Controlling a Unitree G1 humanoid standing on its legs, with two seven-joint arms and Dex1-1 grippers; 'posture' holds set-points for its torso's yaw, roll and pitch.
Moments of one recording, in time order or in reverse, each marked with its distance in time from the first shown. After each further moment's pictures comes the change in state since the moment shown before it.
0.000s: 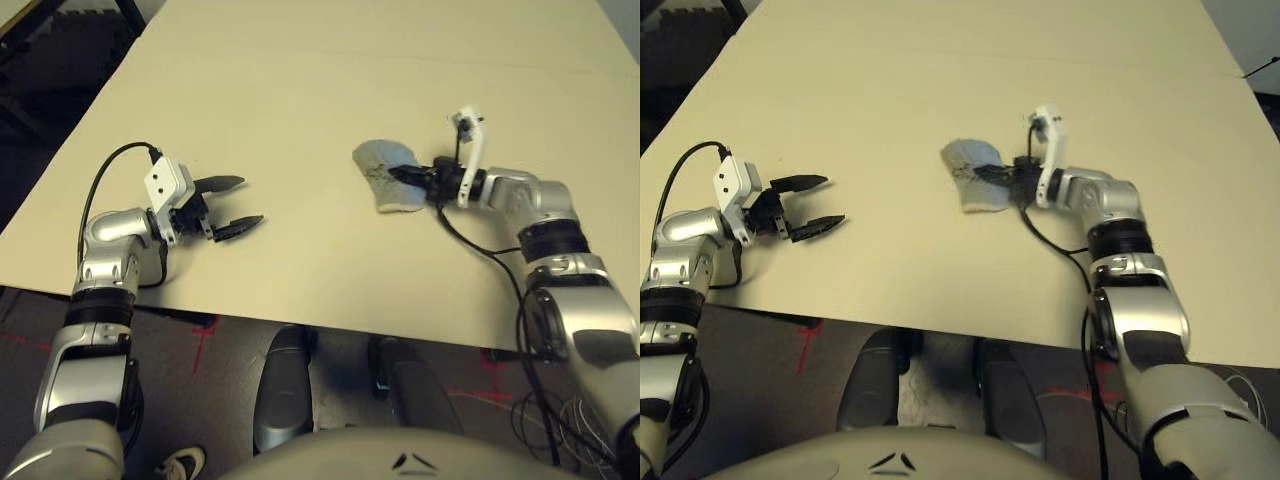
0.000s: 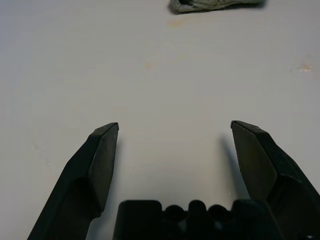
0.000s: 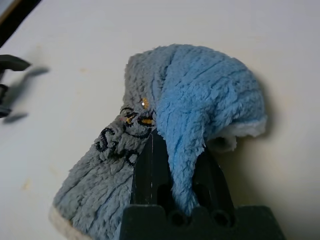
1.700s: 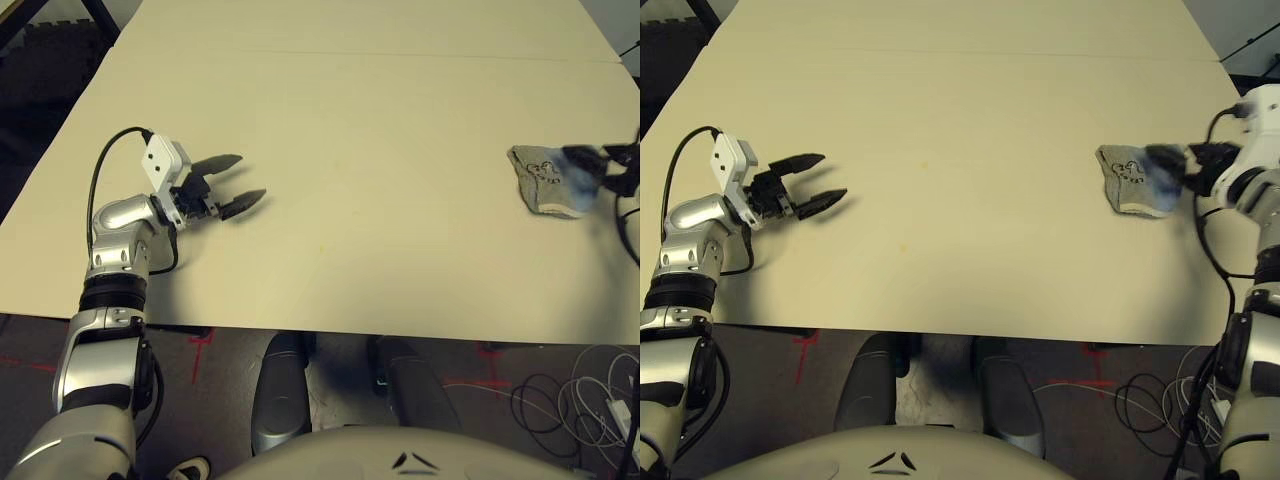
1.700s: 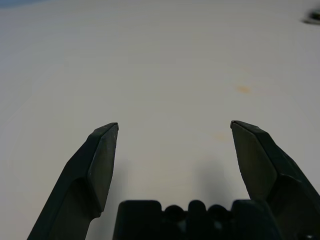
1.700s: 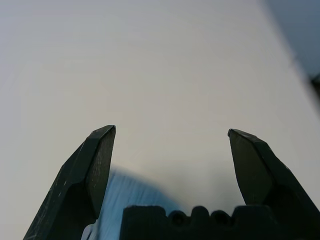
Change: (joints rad) left arm -0.119 -0.064 0.141 0.048 -0.028 0.100 0.253; right arm 0.028 -0.433 -0.271 0.189 -0.014 -0.495 -0.301
